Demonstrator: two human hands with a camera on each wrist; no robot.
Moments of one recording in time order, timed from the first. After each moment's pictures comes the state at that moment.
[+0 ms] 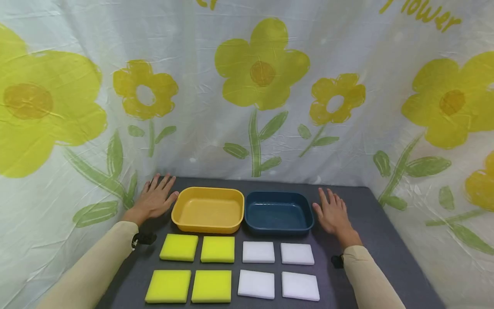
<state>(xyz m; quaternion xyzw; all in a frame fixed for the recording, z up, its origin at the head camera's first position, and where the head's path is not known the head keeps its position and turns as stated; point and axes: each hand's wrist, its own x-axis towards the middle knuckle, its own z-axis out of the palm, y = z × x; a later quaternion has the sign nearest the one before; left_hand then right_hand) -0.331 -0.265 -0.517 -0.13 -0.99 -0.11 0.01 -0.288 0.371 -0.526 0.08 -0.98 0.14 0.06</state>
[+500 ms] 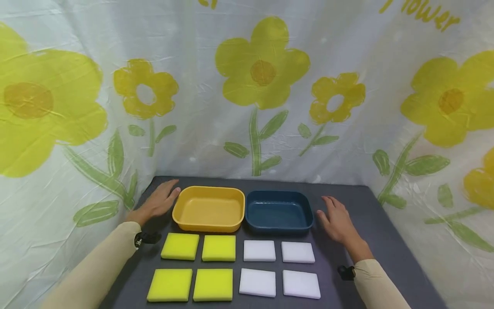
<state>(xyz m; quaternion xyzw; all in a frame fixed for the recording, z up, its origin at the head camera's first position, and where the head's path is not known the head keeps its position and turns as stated) -0.334 -0.254 -0.529 -0.14 -0.95 -0.27 0.02 -0.250 0.372 -0.514 0.14 -0.96 0.20 0.14</state>
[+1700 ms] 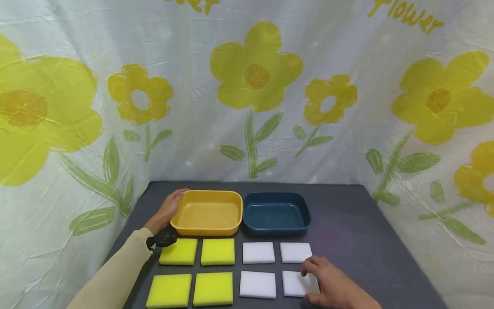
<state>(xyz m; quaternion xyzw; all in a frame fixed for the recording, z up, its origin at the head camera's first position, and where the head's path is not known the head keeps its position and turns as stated) -0.341 -0.209 -0.555 0.00 -0.81 -0.58 -0.08 -0.112 0.323 -0.502 0.24 -0.94 0.21 -0.14</state>
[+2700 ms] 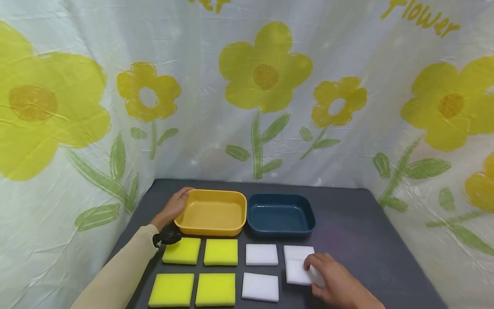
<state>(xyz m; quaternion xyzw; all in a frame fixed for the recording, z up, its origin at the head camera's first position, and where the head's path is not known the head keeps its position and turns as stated) -0.348 -0.211 -0.560 -0.02 -0.86 -0.51 -0.07 -0.119 0.318 -0.495 0.28 -0.94 0.18 -0.01</state>
